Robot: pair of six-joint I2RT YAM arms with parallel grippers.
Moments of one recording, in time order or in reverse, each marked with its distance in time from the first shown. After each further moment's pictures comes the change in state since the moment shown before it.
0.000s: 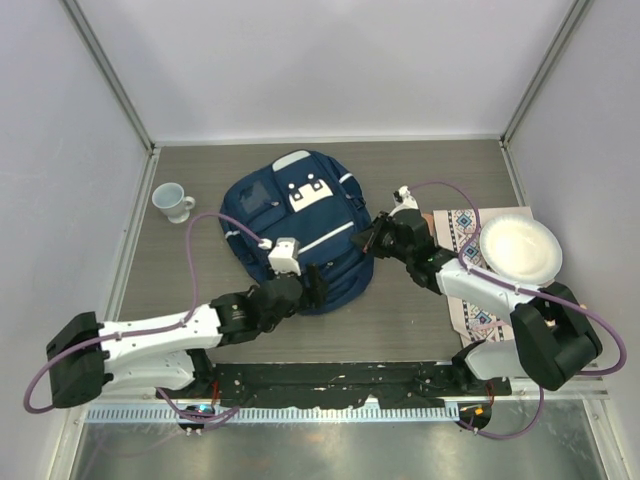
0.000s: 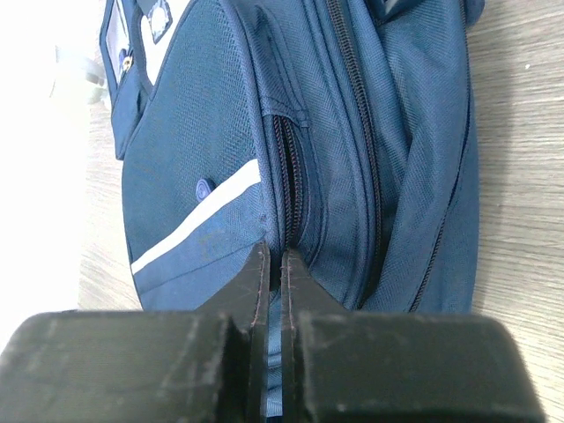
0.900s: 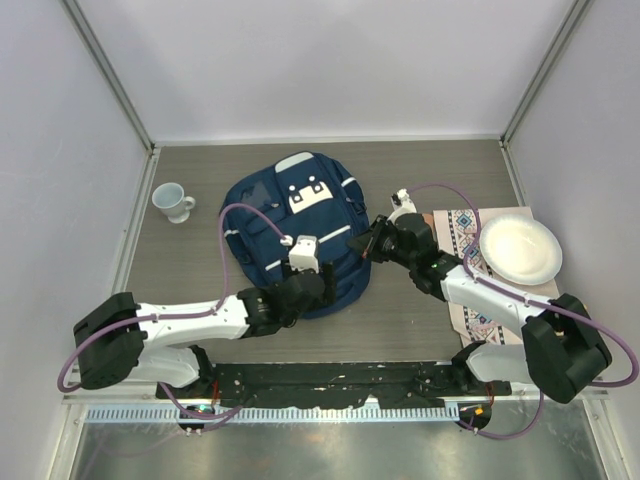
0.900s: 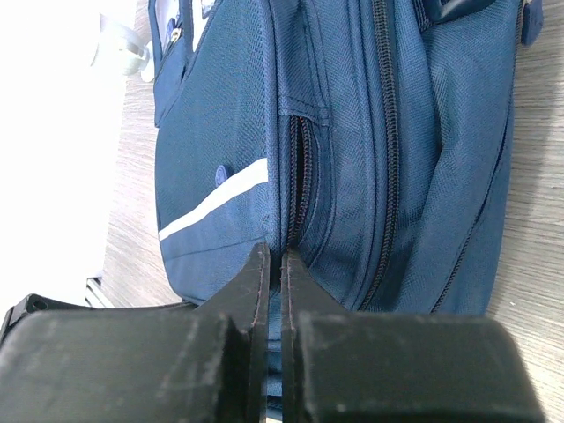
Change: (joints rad) left arm -0.001 0.264 0.111 0.074 -0.048 0.092; right arm 0.037 -0.075 -0.032 0.000 -0.049 0.004
